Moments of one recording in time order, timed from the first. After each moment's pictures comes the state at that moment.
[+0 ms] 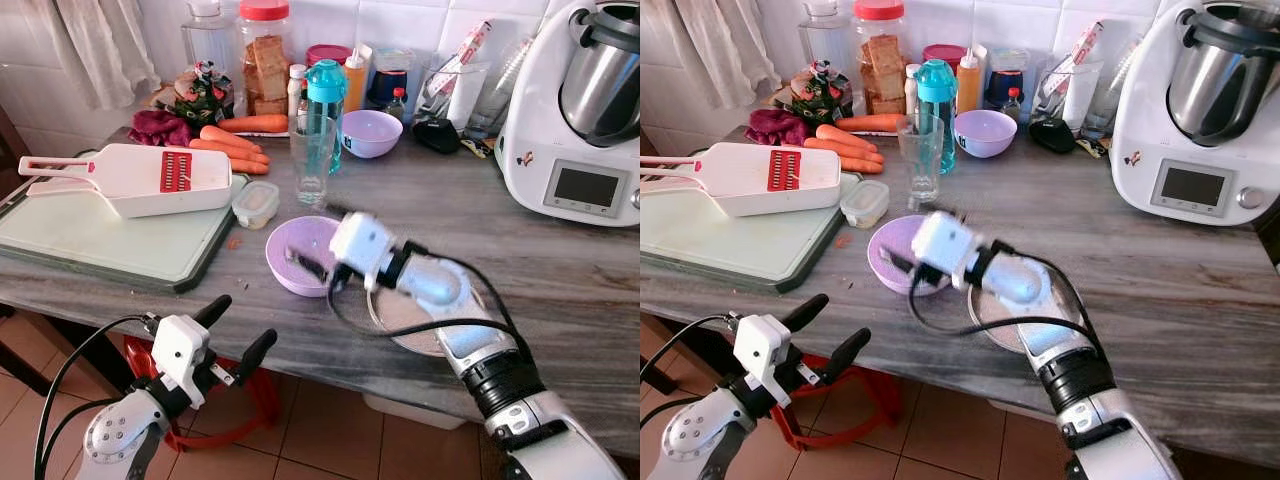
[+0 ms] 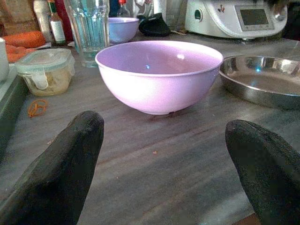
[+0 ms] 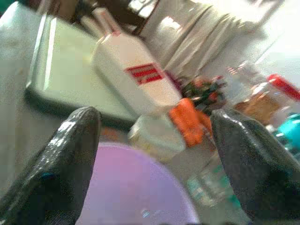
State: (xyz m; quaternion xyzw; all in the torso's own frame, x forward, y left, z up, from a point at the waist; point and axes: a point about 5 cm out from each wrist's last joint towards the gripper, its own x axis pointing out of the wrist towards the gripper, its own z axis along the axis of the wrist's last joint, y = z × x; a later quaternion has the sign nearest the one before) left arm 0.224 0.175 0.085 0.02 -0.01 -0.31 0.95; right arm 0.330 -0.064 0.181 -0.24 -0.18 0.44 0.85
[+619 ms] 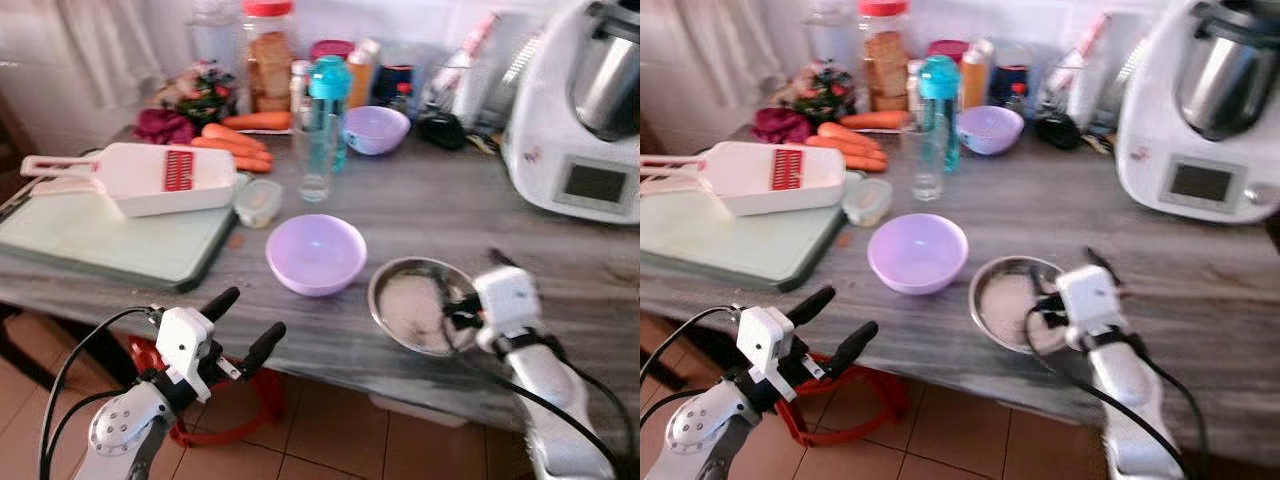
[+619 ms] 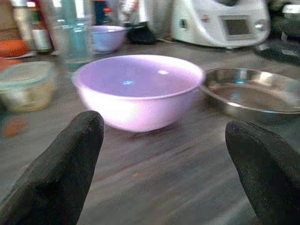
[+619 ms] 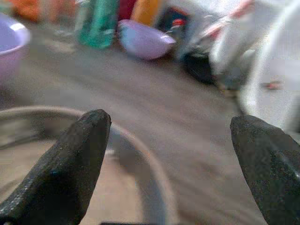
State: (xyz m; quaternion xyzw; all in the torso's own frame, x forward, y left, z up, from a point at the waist) left arm 0.226 0.164 0.097 0.01 -0.03 -0.34 0.94; right arm 0.270 -0.201 0.123 -0.18 -0.04 0.05 0.98
